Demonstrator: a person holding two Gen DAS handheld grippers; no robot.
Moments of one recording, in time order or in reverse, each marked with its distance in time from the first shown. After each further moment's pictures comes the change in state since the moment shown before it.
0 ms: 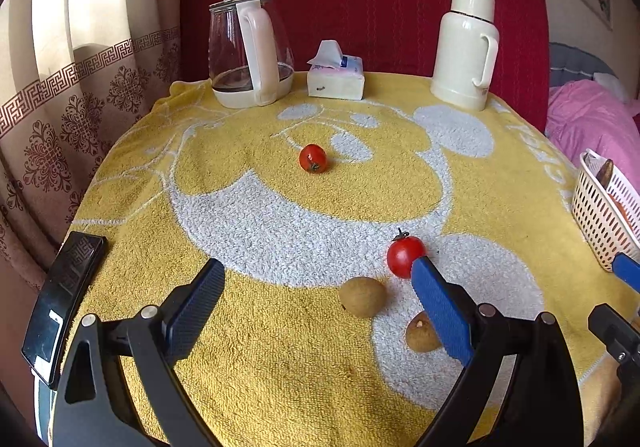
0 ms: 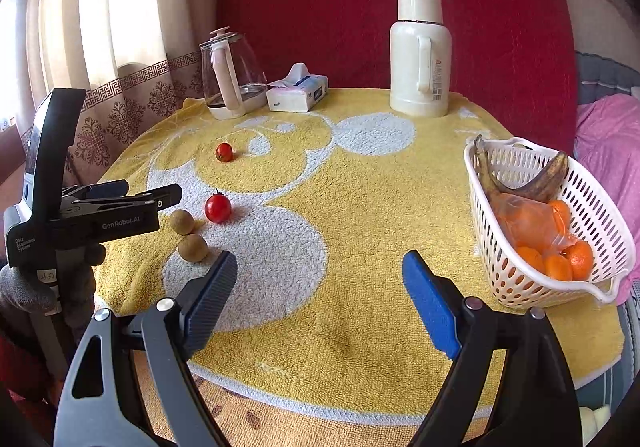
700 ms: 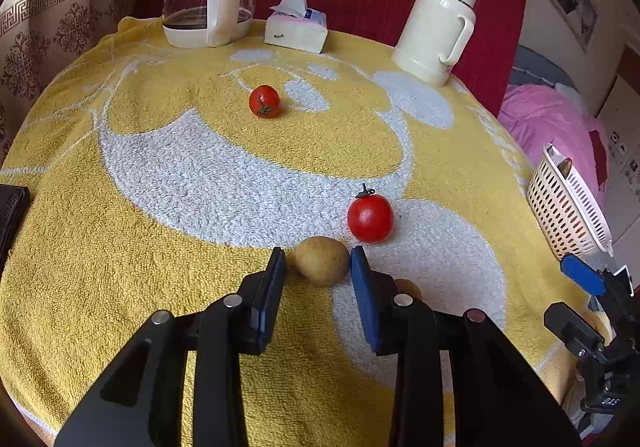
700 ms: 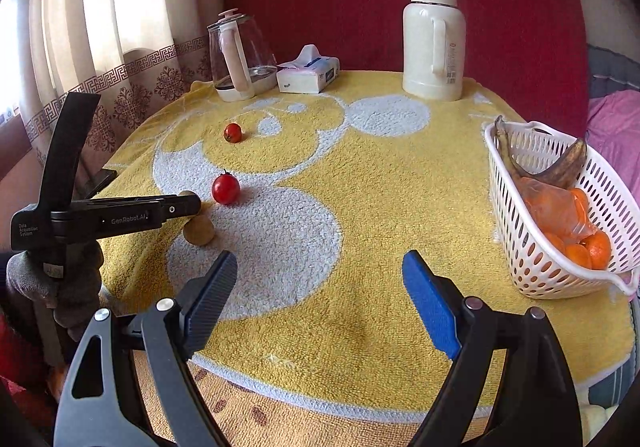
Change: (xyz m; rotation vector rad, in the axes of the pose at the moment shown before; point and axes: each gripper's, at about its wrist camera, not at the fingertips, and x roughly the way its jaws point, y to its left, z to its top) left arm 0.027 0.011 -0.010 -0.090 0.134 -0.273; right arm 0.012 0.003 -0.004 -0.006 0.055 0.032
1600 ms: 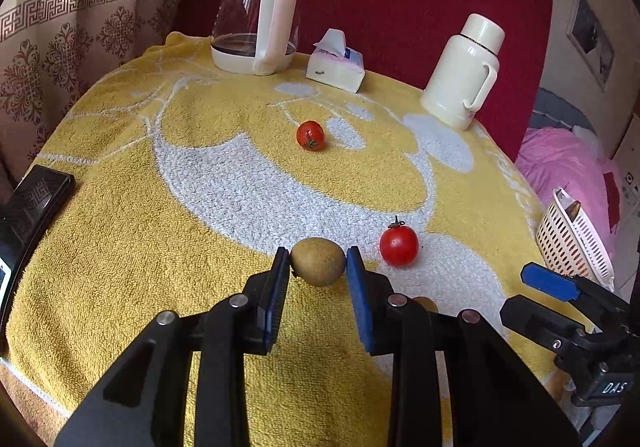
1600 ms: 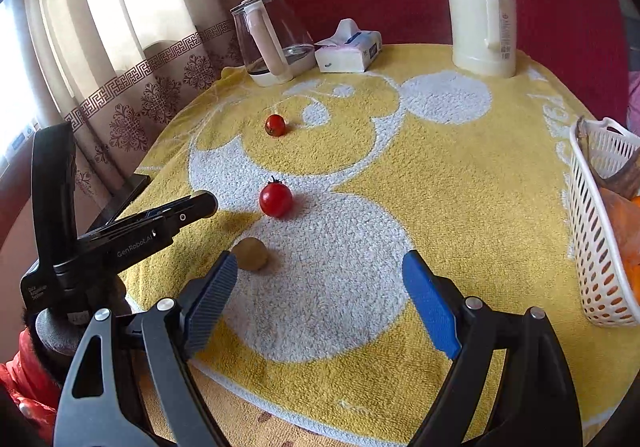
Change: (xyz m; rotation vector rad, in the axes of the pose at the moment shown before) left arm -0.028 0.018 -0.005 -0.103 -0.129 0.078; right arm 0.038 0.026 0.035 0.036 0.118 0.169
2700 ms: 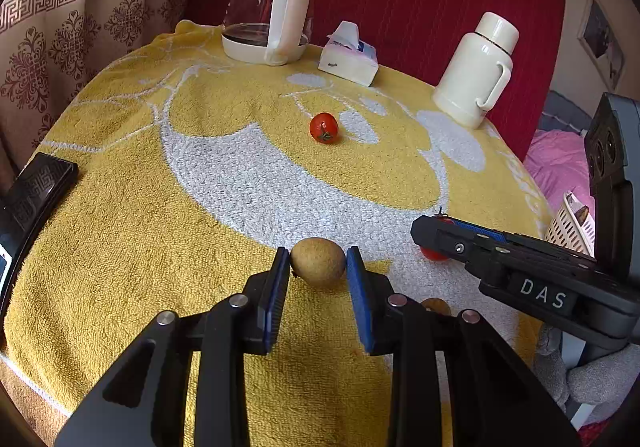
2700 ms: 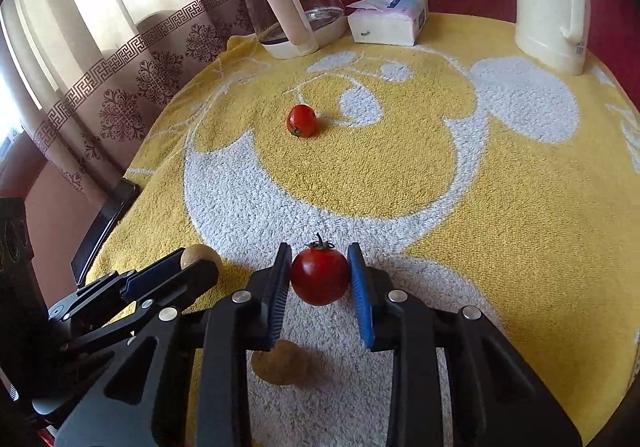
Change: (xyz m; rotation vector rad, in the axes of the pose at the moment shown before) left arm 0.007 0.005 0.000 -0.026 0.029 0.019; right arm 0.083 0.023 0.048 0.008 0.124 0.058
